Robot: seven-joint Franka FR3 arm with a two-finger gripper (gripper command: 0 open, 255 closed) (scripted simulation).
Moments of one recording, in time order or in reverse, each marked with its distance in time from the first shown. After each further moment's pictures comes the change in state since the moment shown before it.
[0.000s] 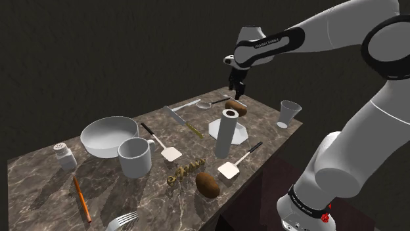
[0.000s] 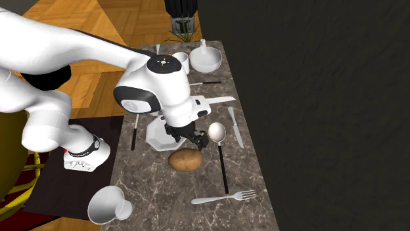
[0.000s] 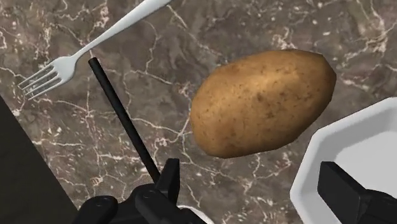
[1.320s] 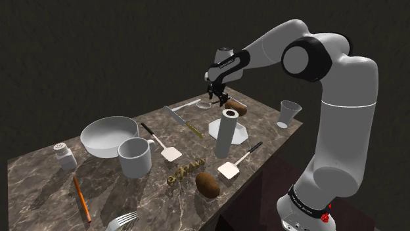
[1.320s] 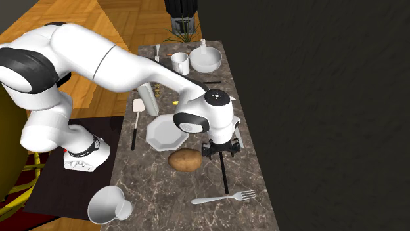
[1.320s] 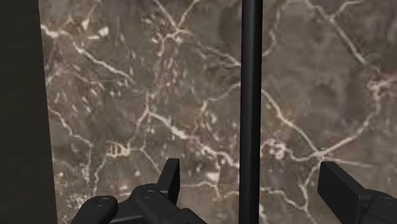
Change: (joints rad) arm -0.039 0.499 0.037 0.301 0.158 0.196 -0.578
